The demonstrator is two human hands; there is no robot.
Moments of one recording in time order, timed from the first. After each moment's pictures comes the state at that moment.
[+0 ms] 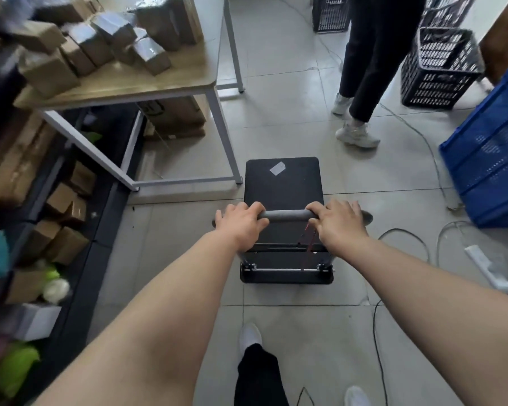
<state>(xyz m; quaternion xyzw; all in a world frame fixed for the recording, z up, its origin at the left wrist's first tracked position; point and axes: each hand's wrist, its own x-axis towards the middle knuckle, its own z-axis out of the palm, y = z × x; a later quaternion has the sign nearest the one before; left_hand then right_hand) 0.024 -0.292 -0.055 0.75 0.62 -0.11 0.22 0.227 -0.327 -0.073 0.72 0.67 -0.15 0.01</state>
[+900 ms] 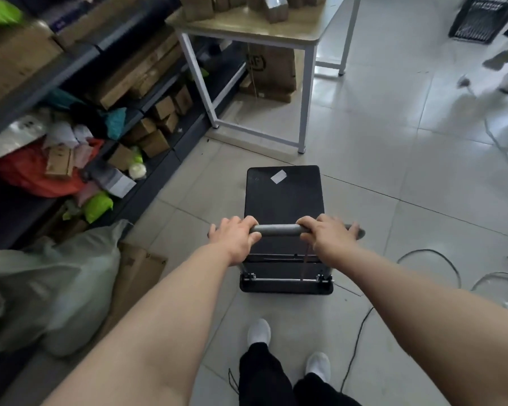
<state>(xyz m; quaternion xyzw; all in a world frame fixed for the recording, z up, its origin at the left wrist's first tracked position) 0.027 -0.586 -0.054 0.57 0.79 -0.07 0.23 0.228 -0.518 -0.072 0.54 0.80 -0.26 0.07</state>
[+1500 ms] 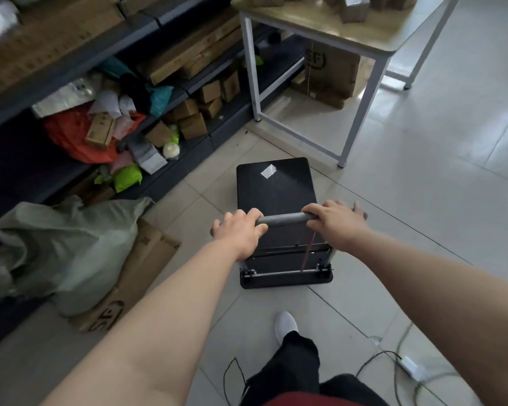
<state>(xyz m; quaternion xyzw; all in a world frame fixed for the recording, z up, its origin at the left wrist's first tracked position) -0.021 -0.537 -0.063 0.46 0.86 -0.04 0.22 0.151 -0.399 -0.074 0.39 0.89 -0.21 0.11</state>
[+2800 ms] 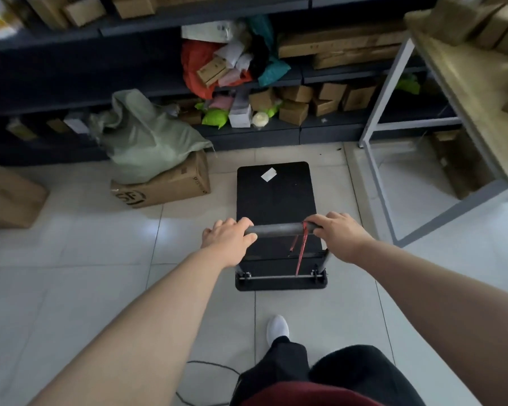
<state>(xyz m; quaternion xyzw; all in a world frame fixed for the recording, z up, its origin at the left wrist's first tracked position) 0.085 -0.354 -0.060 0.09 0.97 0.05 0.24 0.114 -0.106 -0.049 -0.06 0.97 -0.15 0.21</state>
